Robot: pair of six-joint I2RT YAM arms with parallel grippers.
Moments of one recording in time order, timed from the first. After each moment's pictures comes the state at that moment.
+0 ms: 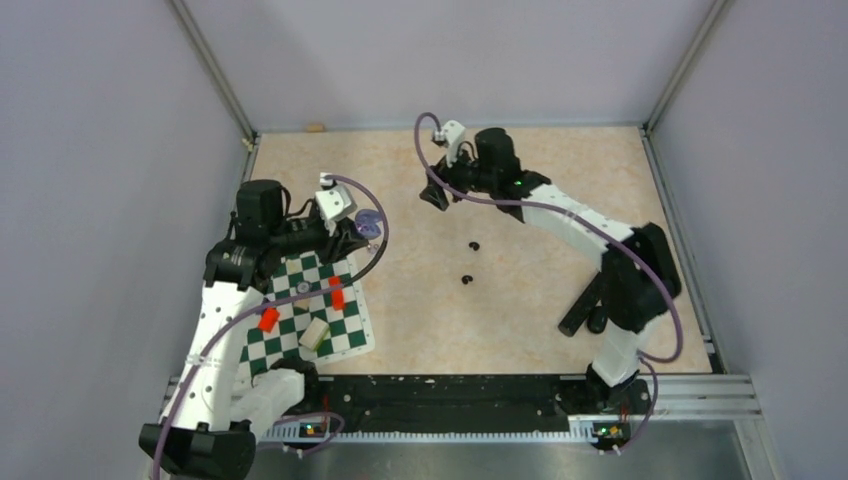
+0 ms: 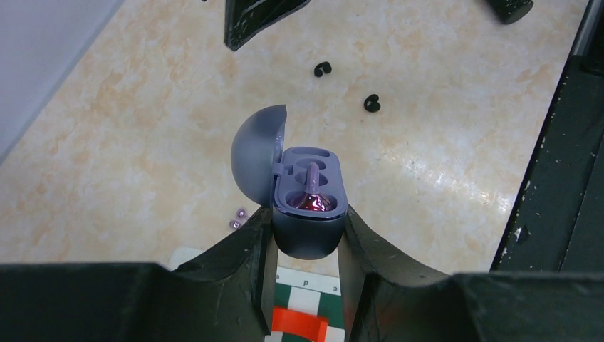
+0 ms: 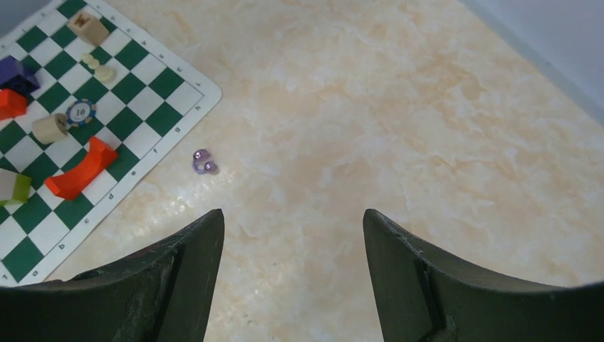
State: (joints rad) left arm -0.14 0.98 1.15 -0.76 0.82 0.59; right arm 0.57 1.69 1.34 -0.01 -0.41 -0.10
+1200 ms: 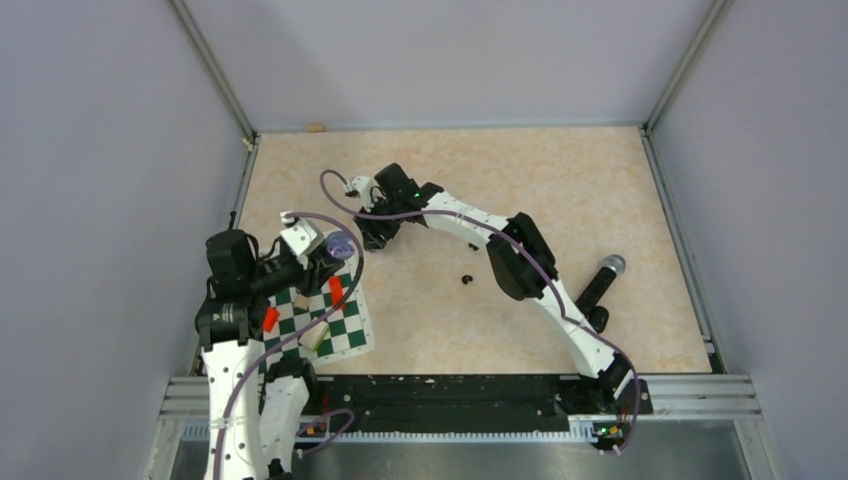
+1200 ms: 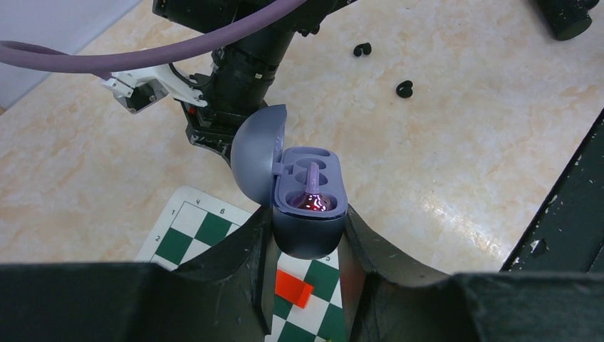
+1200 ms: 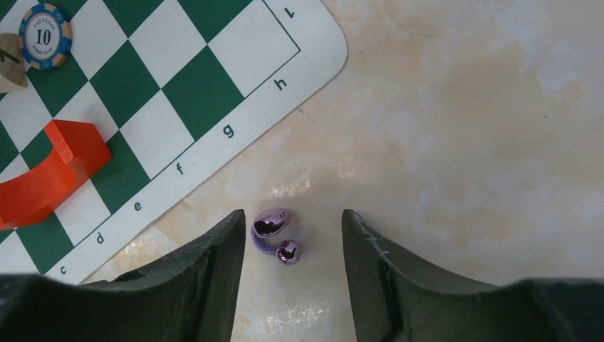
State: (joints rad) left arm 0.18 0.65 0.85 -0.73 0.94 0.55; right arm 0.83 2.55 2.21 -0.47 -0.45 -0.14
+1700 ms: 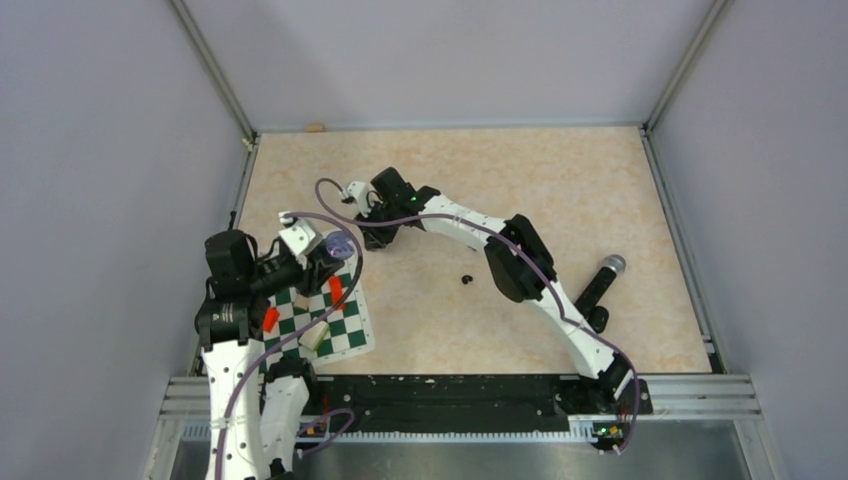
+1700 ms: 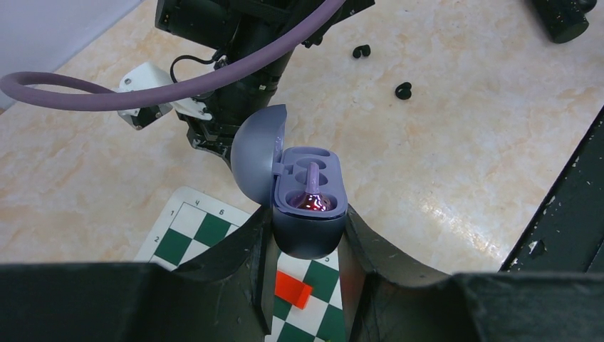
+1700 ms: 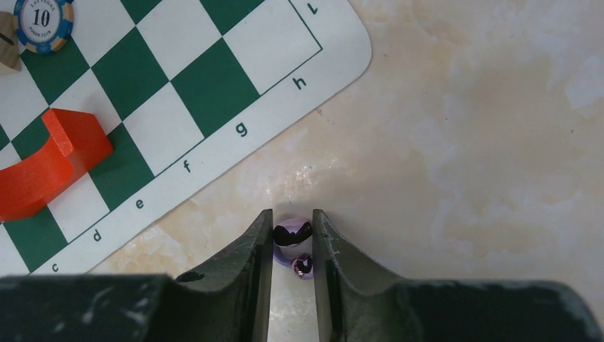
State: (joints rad) left arm 0.19 0.65 0.85 -0.73 0.95 0.55; right arm 0.84 2.55 2.20 -0.48 -0.44 -0.19
